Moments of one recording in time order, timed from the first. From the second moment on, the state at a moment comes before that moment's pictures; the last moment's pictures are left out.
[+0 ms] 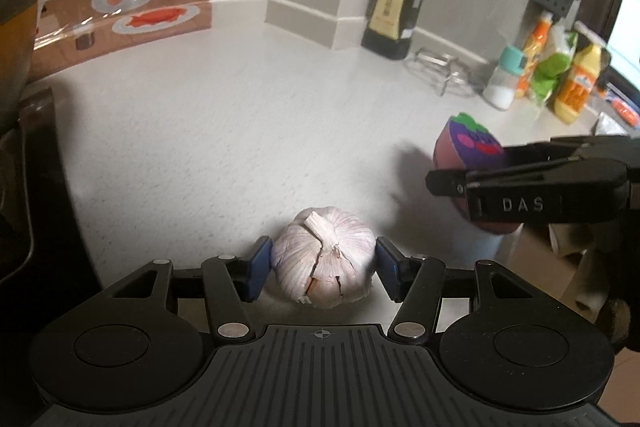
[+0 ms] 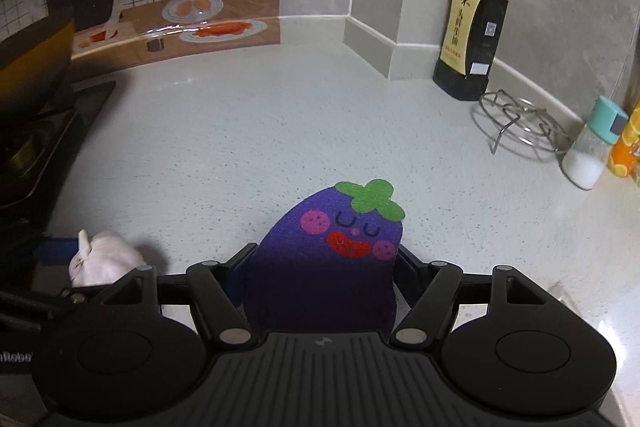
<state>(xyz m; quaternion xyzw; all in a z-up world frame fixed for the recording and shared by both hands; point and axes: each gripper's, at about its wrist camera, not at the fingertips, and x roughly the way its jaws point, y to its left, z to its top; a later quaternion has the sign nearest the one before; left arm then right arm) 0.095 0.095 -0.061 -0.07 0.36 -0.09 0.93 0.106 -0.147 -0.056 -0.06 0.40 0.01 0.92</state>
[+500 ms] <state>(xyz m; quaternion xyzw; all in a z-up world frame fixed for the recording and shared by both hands) 0.090 -0.022 -0.054 -0.05 0.39 -0.29 0.87 0.010 -0.234 -0.048 -0.03 0.39 -0.10 0.91</state>
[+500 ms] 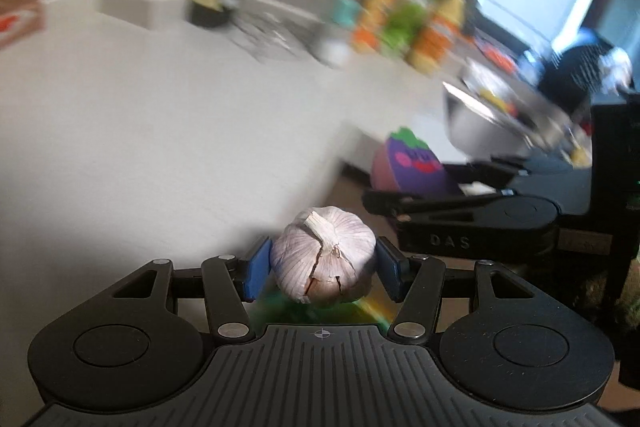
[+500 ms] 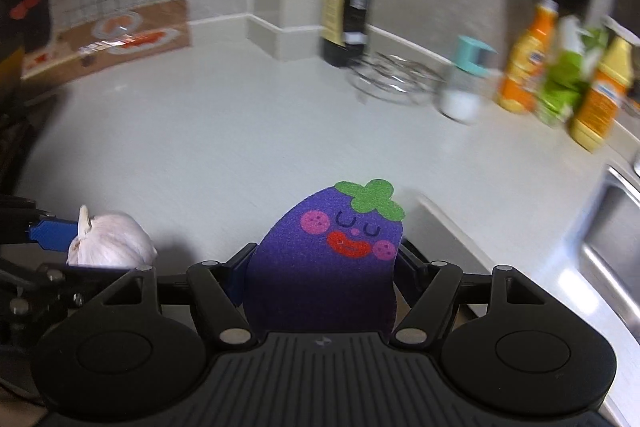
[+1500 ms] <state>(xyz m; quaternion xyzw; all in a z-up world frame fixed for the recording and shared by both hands) 0.121 -0.172 -0.543 -0.08 0.74 -0.13 0.66 -0.144 -0.358 -0.328 0.07 0.59 -0.16 0.79</state>
